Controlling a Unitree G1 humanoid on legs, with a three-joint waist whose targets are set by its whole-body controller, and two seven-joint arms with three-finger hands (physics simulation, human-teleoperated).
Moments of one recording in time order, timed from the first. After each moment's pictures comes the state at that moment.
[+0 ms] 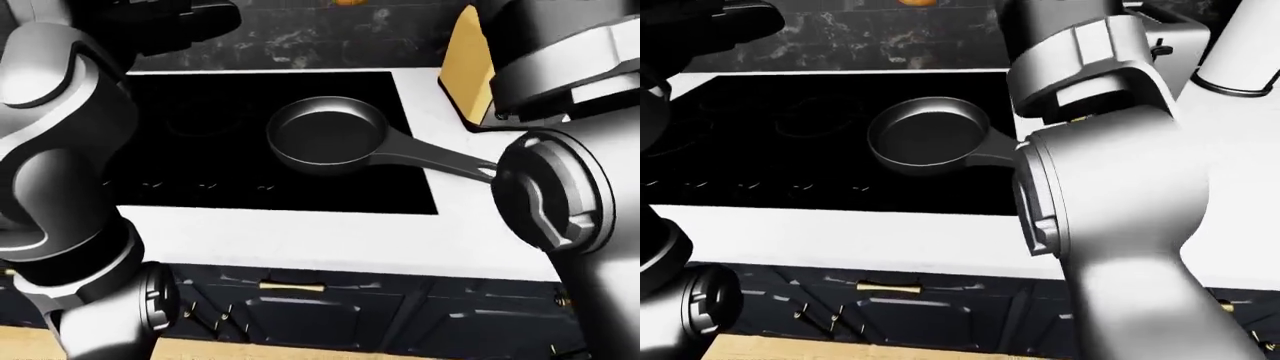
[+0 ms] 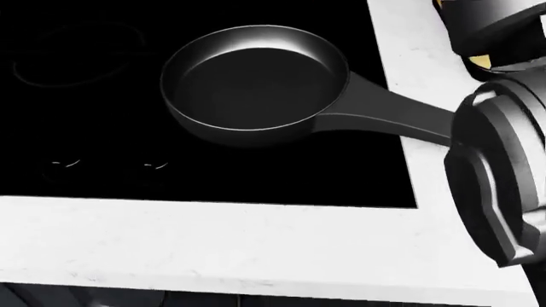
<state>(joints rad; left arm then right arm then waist) -1.07 0.47 0.25 -0.33 -0.52 1.08 0.50 -1.90 -0.26 -0.03 1.15 -0.36 0.41 0.39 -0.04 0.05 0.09</state>
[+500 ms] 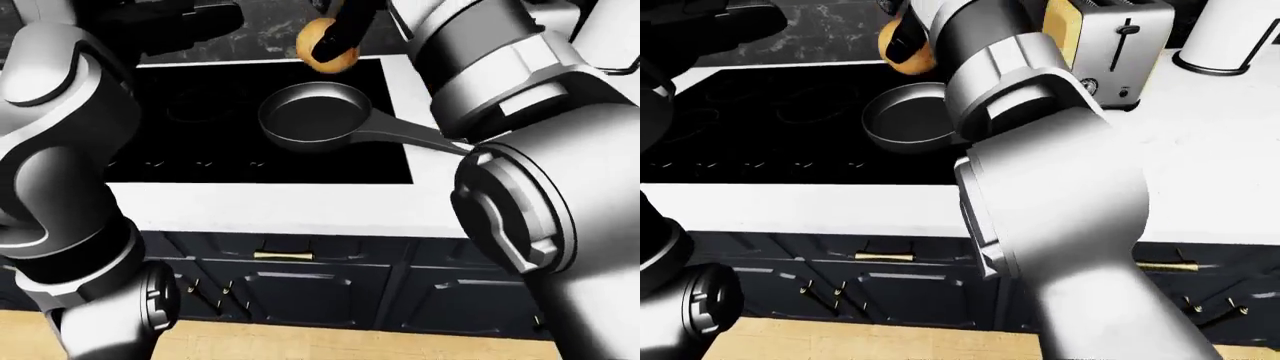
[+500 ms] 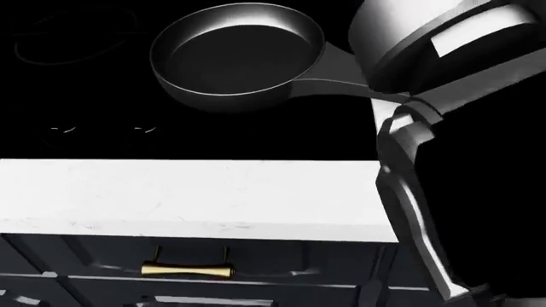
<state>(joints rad) -1.08 0.47 0.25 -0.32 -0.54 1.07 0.50 -1.96 -0.12 -0.05 1.39 -0.68 0.45 0.44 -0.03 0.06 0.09</state>
